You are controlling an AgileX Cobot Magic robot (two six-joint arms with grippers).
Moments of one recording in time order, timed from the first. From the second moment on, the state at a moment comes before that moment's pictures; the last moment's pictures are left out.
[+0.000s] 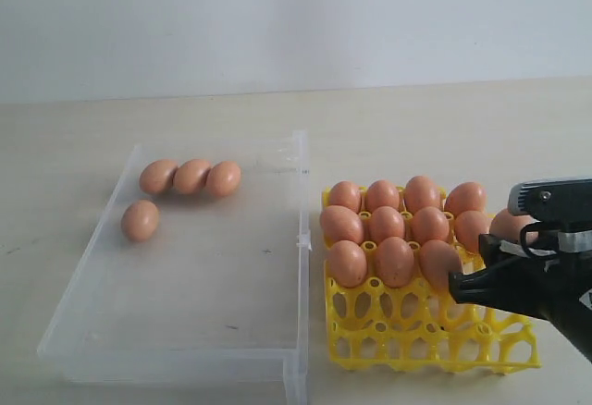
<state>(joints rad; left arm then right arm) 0.04 0.01 0.00 0.10 0.39 0.03 0.69 1.47 -0.20 0.88 -0.77 -0.40</state>
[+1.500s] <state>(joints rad) 0.04 0.01 0.00 0.10 0.39 0.03 0.56 1.27 -0.40 0.71 -0.42 -0.52</state>
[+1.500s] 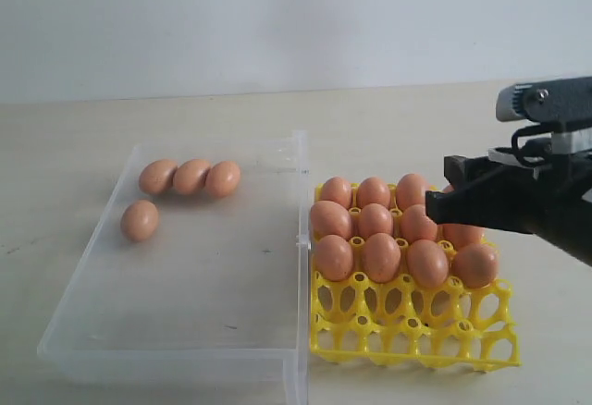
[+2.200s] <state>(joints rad) 0.04 0.01 0.00 0.10 0.39 0.03 0.71 2.01 -1.51 0.19 0.47 0.09</state>
